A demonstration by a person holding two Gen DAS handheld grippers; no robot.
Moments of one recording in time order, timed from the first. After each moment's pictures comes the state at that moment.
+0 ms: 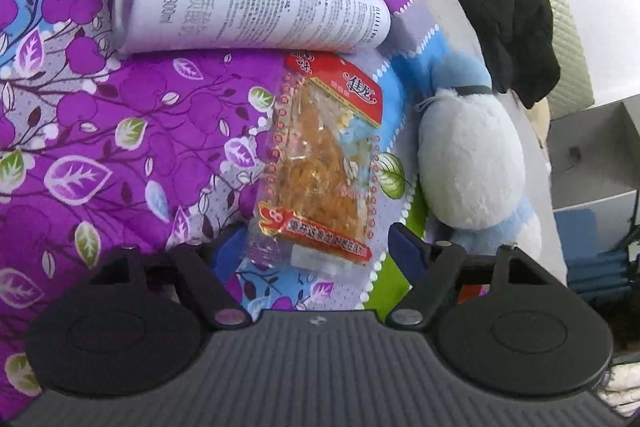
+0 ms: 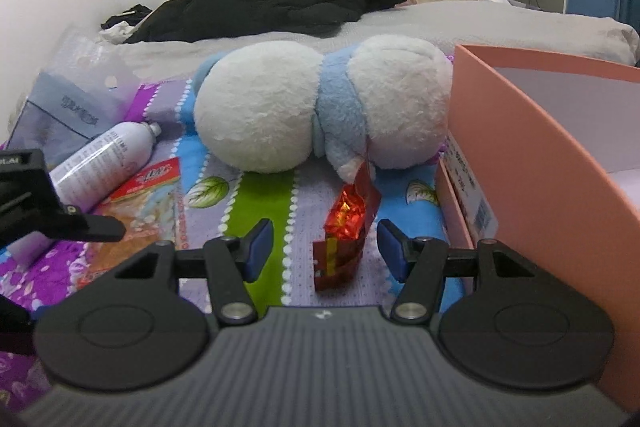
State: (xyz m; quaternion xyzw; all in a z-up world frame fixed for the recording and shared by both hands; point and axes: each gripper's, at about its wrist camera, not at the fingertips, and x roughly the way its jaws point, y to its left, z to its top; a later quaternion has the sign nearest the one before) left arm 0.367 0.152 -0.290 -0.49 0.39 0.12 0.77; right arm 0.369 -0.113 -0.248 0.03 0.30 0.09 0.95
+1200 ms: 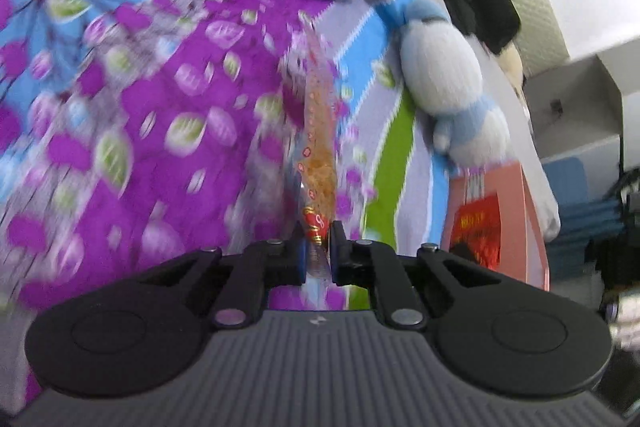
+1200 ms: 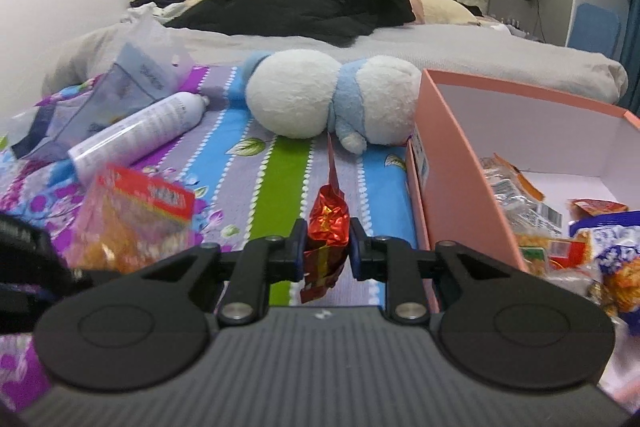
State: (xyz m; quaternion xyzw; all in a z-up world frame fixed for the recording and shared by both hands) left arm 0.205 0.110 -0.259 -0.45 0.41 0.06 0.79; right arm 0.251 -0.129 -0.203 -0.03 0.29 0.11 0.95
